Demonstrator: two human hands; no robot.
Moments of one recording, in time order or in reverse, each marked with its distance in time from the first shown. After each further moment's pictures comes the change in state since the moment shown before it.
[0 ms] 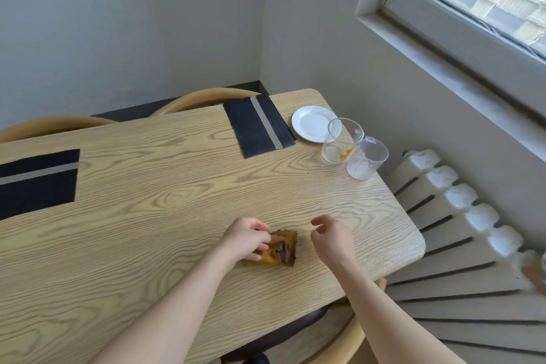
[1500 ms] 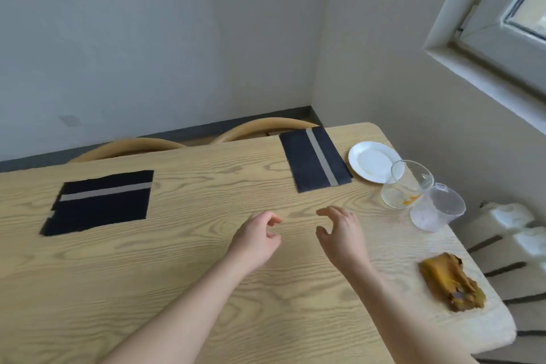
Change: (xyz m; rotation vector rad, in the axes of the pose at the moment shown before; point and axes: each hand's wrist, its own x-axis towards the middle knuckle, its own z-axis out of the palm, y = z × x) left_hand 0.003 0.028 -0.079 0.420 0.332 0.259; right_hand 0.041 -0.102 0.016 -0.053 0.052 -0.401
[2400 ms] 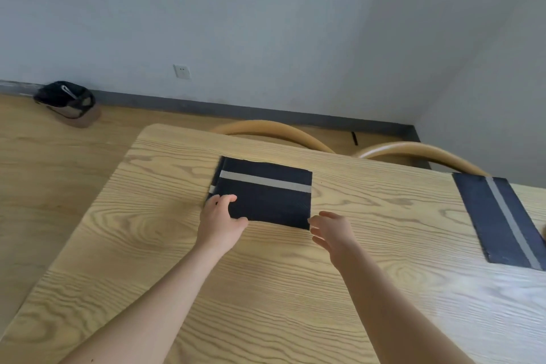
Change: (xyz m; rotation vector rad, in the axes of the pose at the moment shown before) left_hand -0.011 -0.345 -0.253 -0.195 0.419 -0.421; right_hand 0.032 -0.320 0.256 0.561 -0.457 0.533
